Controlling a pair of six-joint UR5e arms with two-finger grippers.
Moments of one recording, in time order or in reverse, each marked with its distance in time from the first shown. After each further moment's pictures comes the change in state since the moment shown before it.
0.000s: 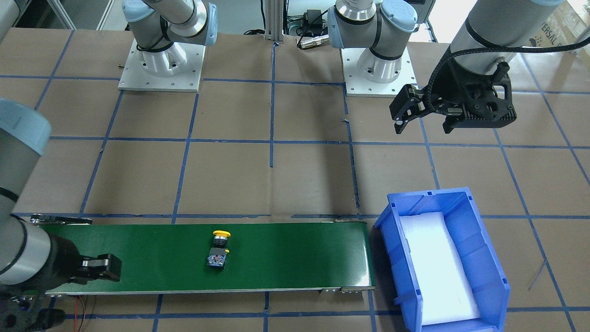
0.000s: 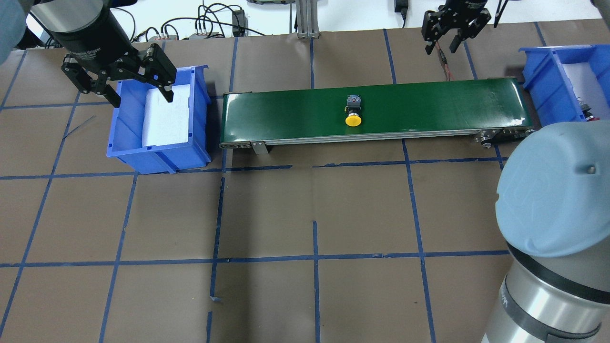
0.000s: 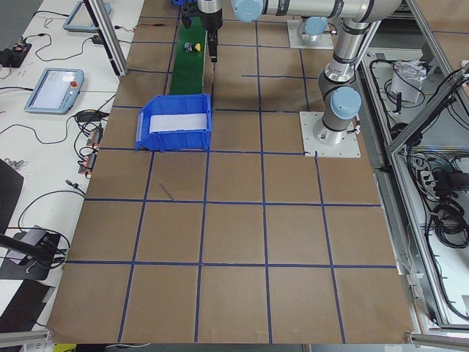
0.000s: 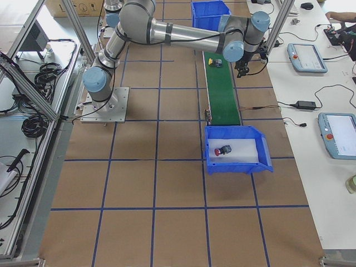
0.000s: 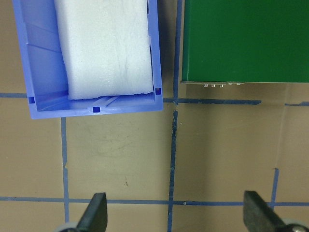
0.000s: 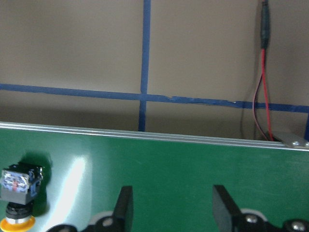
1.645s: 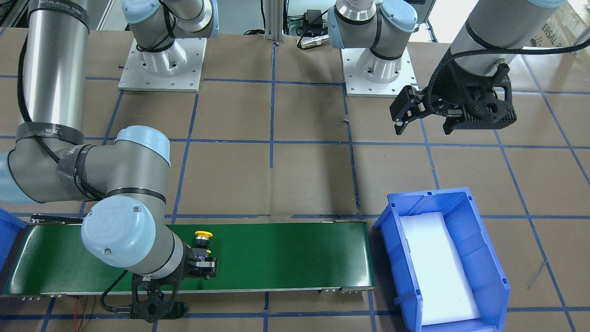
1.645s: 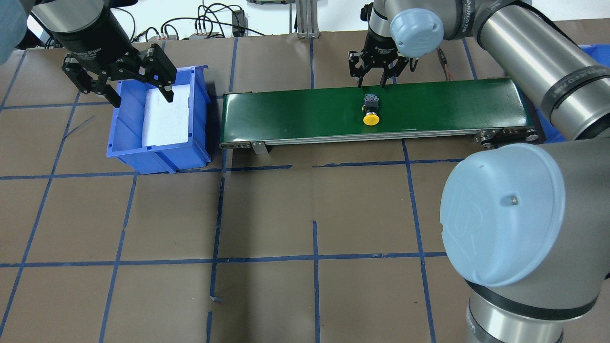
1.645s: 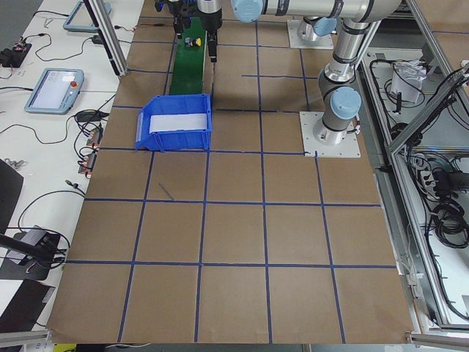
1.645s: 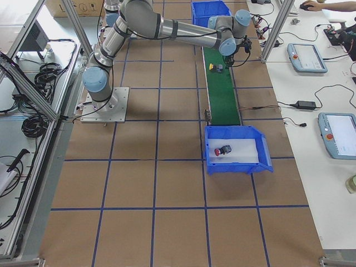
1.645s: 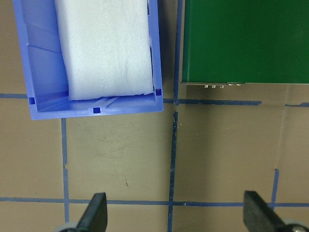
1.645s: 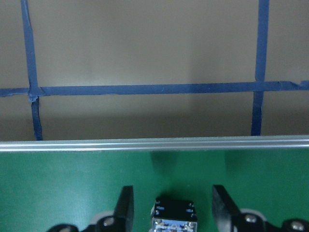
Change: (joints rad) left arm 0.000 -0.003 0.000 0.002 0.001 0.000; right arm 0.175 0.057 0.121 -0.196 -0.022 0.241
